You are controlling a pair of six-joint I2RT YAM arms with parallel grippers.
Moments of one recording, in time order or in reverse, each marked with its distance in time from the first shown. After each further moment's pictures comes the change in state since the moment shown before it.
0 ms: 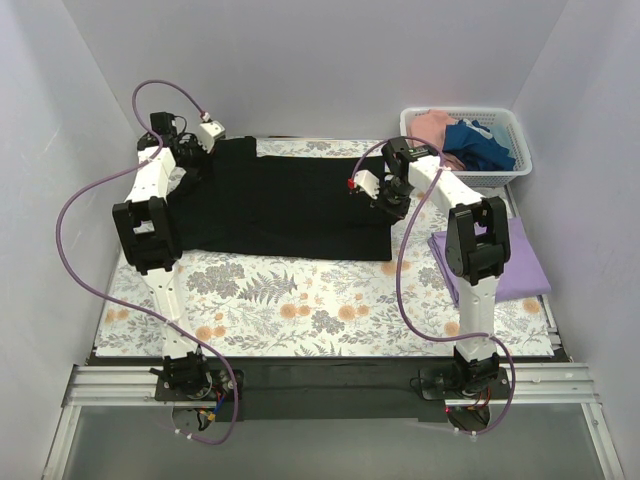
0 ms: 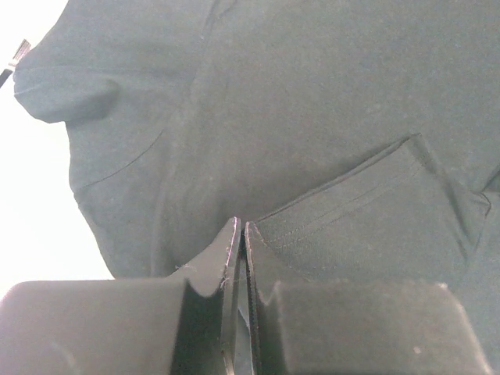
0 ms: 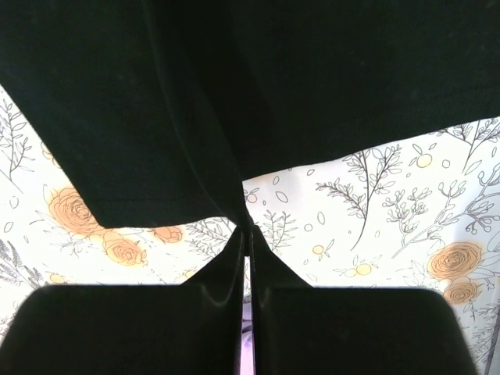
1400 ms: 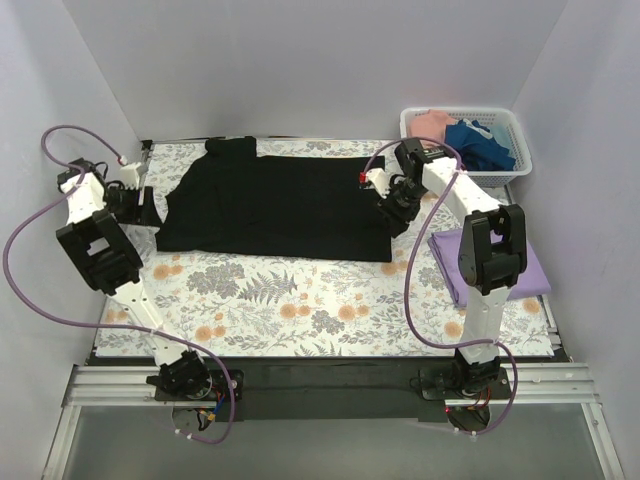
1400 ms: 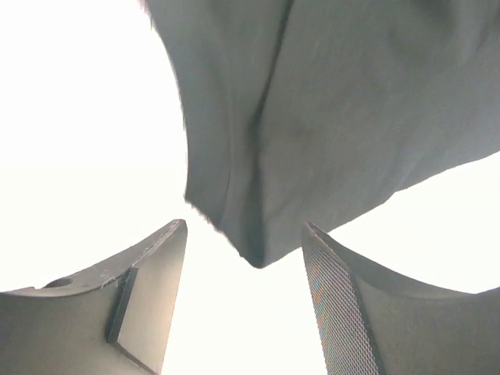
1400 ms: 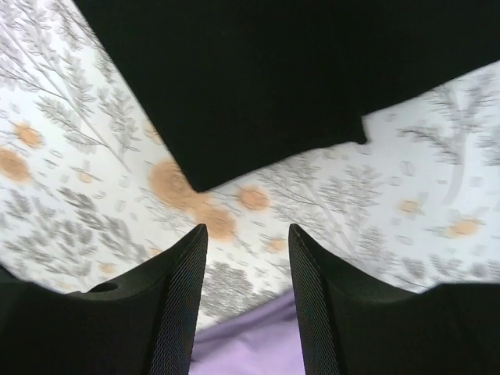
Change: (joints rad) left arm 0.375 -0.092 -0.174 -0.347 0.018 -0.116; right arm -0.035 -0.120 -0.087 -0.051 -0.087 0.159
